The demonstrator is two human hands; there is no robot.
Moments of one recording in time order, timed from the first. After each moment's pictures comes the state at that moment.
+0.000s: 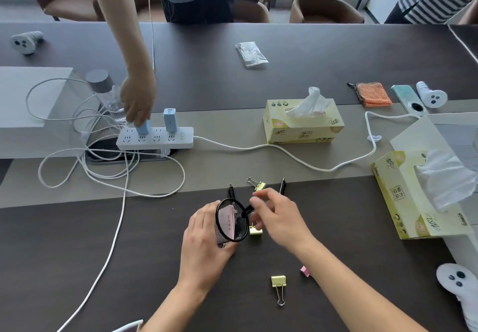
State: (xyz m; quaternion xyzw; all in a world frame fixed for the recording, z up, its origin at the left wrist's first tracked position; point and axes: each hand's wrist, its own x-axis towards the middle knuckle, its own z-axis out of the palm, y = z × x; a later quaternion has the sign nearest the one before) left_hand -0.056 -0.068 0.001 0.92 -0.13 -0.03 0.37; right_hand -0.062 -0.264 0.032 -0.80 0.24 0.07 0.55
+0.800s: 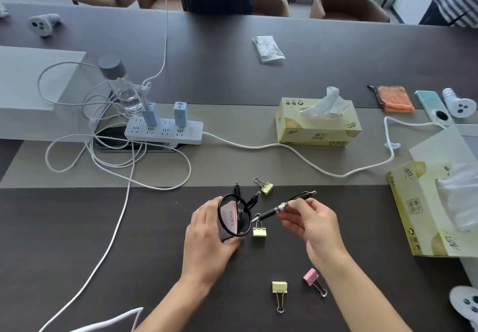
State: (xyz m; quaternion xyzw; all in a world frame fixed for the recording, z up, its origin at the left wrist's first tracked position) left_hand -0.052 -0.078 -0.004 0.92 -0.08 -0.03 0.38; right_hand -0.073 -0.302 0.022 -0.53 0.42 -0.01 0.74
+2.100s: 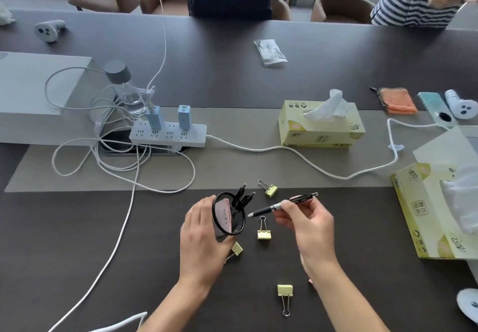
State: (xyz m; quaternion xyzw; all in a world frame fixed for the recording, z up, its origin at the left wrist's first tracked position) left_hand -0.045 -0.065 -0.005 0.93 -0.07 0.01 0.36; right_hand -0.075 -0.272 0.021 -0.60 0.35 -0.13 0.71
